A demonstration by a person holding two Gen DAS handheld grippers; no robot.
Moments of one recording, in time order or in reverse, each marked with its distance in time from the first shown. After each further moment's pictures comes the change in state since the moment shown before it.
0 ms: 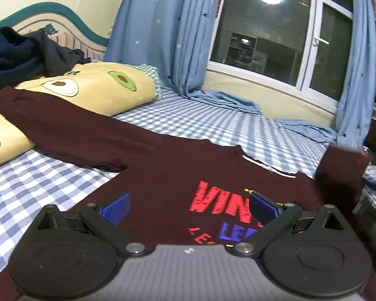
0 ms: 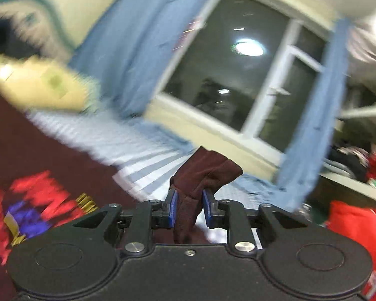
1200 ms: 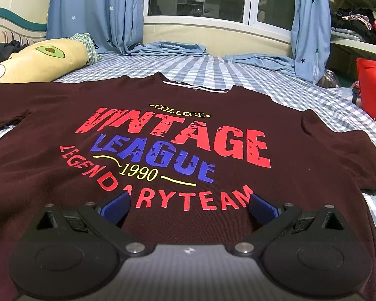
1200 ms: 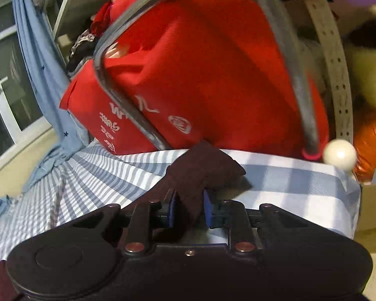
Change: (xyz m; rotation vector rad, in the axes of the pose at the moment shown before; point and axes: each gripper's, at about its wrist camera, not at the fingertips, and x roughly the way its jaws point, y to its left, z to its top) left arm 0.027 -0.136 -0.109 0.232 0.196 -0.124; right arm -0.118 -0.302 -0.311 1.245 0.279 -0.775
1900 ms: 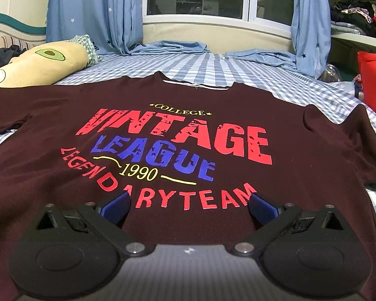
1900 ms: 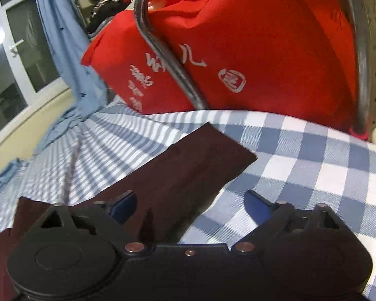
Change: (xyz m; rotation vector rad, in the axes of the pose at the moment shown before) left arm 0.001 -0.004 0.000 0.026 0.008 0.020; right arm 0.037 0.058 -0.014 -0.133 0.129 0.020
